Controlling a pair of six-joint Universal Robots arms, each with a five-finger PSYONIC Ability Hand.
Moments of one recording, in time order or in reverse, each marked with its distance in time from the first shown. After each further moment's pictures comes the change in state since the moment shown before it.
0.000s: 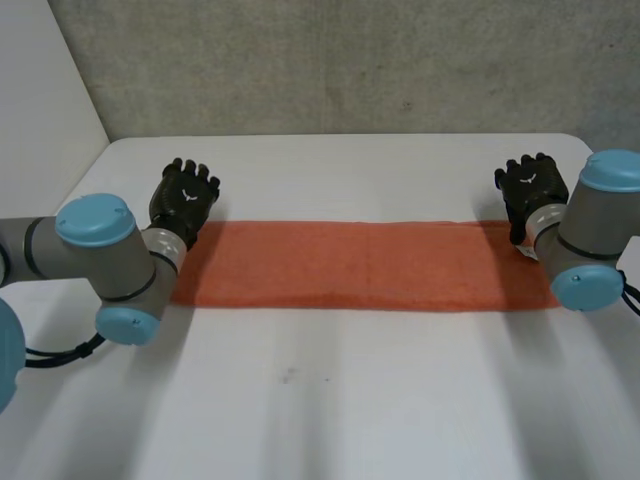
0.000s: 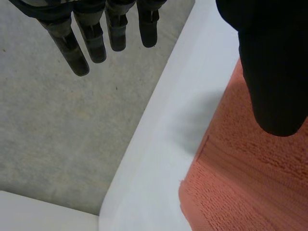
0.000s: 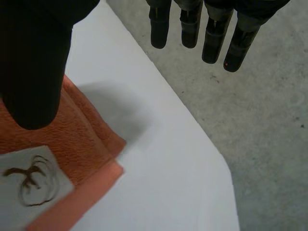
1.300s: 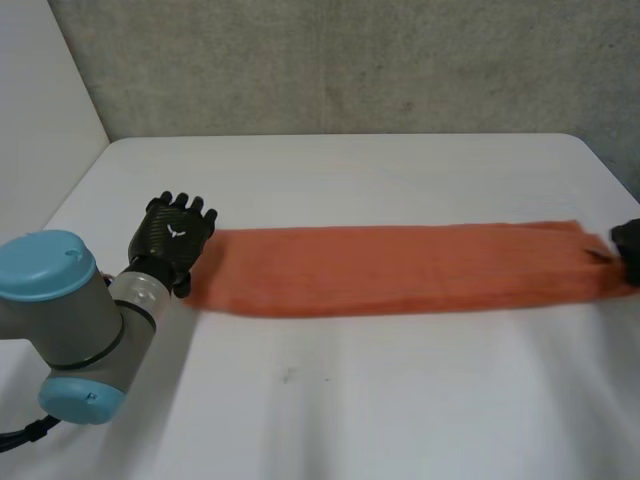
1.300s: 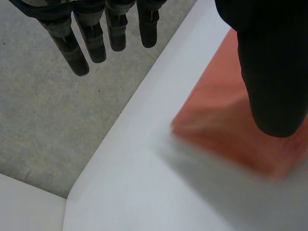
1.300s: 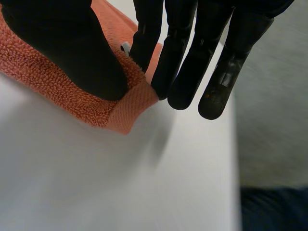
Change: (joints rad) left arm -0.028 0.388 -0.517 0.041 -0.007 -0.151; right arm -0.341 -0.287 0.395 0.162 -0.055 -0.028; left_hand 0.000 0.000 0.000 0.000 0.000; right_hand 0.743 0.957 0.967 0.960 0.901
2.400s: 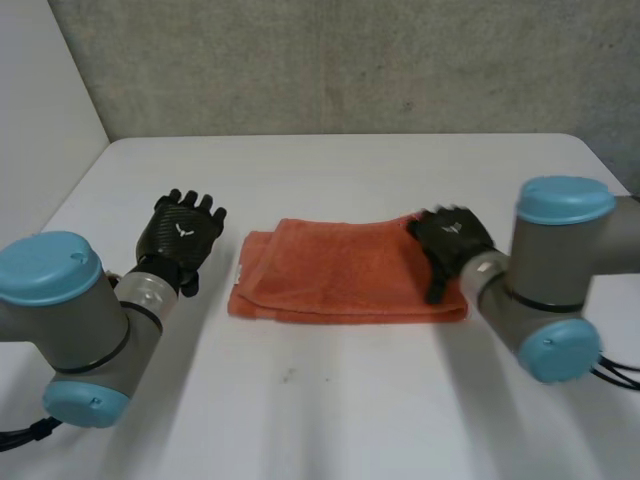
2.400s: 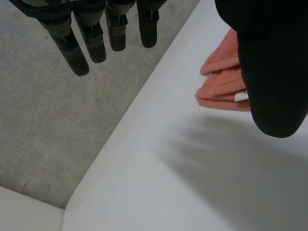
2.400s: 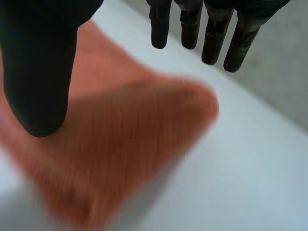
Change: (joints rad) left arm -0.030 0.012 -0.001 0.001 0.000 -0.002; right arm 0.583 -0.007 0.009 -0.064 0.029 0.354; left_hand 0.000 0.000 0.000 0.000 0.000; right_hand -0.742 -0.949 -0.960 -0.958 -0.898
